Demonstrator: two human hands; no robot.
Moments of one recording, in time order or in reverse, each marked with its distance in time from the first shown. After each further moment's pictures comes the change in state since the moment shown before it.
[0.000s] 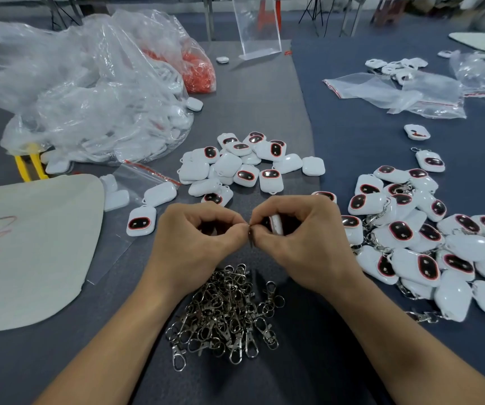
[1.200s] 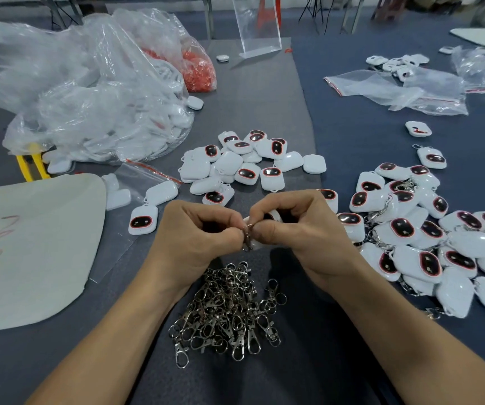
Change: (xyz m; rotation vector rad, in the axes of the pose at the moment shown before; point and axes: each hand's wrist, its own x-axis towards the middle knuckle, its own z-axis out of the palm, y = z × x) left_hand -0.001 0.006 0.001 -0.266 -0.081 -0.123; right_hand 0.007 0.005 0.002 0.533 -0.165 0.130
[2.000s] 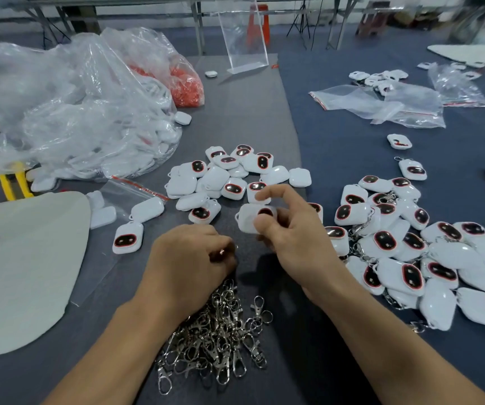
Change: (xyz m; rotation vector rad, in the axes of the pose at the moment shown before) left_hand 0.005 -0.014 0.000 1.076 -0.008 0.369; right_hand 0.006 0.012 -0.009 -0.249 0.279 0.157
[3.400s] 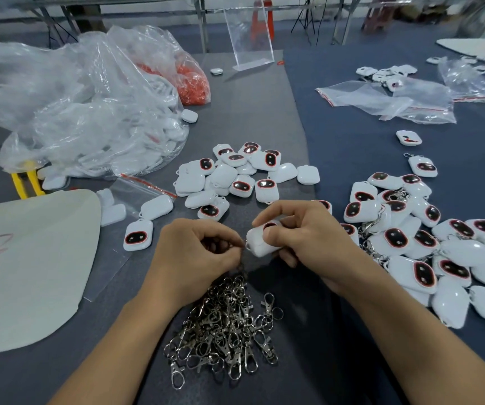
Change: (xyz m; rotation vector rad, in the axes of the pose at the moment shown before) left_hand 0.001 -0.011 0.000 -0.518 -0.015 -0.270; right_hand -0.002 -0.014 -0.014 -0.015 -0.186 0.124
